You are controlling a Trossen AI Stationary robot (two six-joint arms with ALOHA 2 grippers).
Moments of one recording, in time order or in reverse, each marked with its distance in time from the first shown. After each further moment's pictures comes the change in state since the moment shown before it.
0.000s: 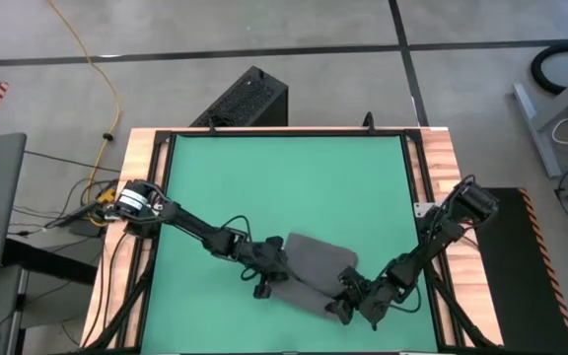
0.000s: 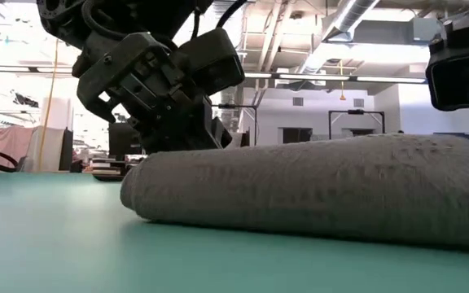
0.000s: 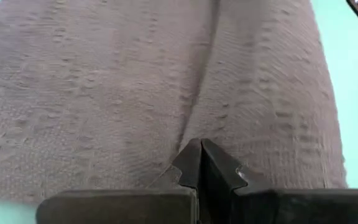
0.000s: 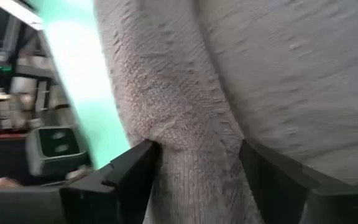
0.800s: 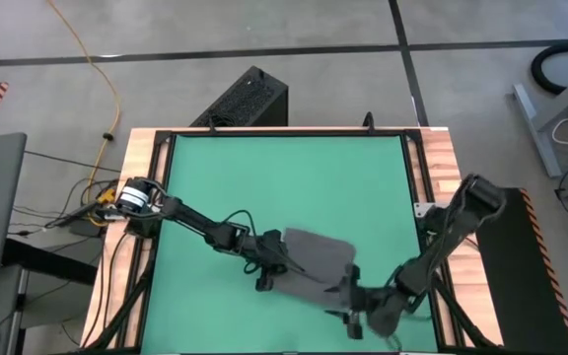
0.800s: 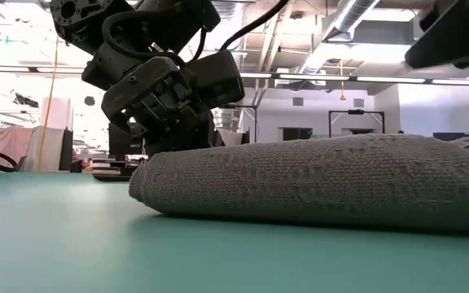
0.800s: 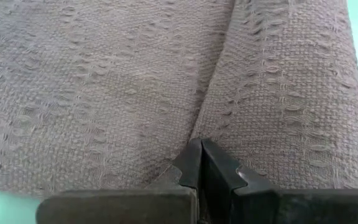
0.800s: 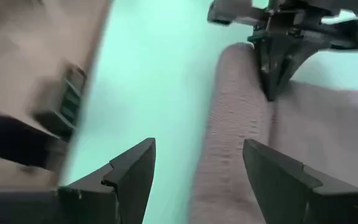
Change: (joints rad) left arm 0.055 0.000 0.000 -0.072 0.000 -0.035; right arm 0.056 -0.062 0.221 -0.216 0.279 -0.906
